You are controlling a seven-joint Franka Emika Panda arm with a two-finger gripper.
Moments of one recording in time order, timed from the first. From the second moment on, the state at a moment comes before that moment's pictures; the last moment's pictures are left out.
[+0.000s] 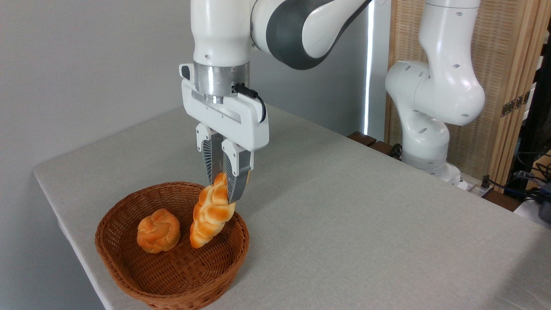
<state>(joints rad) -0.16 -0.17 0.06 -2.10 -0.02 2.12 0.63</state>
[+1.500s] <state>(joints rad) -0.18 -0.44 0.08 -2.32 -0.05 1.96 0.74</state>
